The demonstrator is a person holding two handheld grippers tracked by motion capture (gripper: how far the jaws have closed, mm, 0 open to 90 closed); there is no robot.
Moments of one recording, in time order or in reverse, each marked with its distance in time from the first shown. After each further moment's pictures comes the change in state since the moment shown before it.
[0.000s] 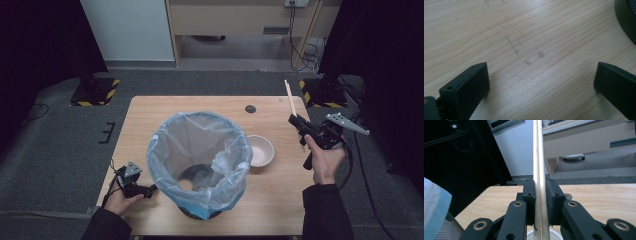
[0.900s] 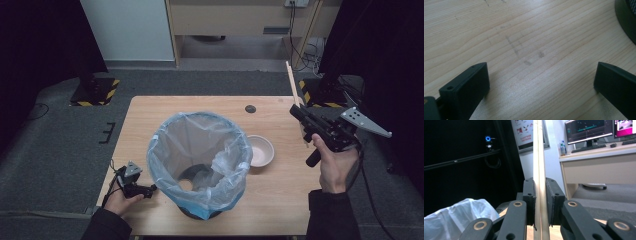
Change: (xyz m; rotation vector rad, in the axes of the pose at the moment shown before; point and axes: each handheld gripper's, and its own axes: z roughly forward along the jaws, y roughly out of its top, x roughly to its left) left arm 0.000 0.000 0.000 0.000 0.000 0.000; right arm 0.051 0.041 -0.036 -0.162 0.181 -0.097
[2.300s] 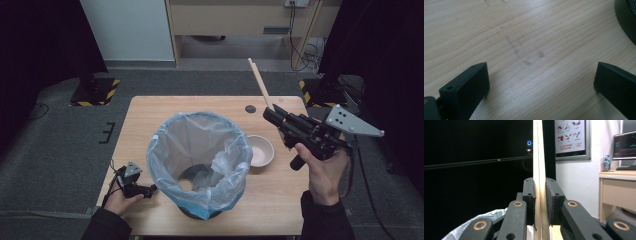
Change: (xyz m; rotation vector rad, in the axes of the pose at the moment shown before) left arm 0.000 0.000 0.000 0.000 0.000 0.000; right arm 0.077 0.025 0.009 -0.030 0.292 -0.112
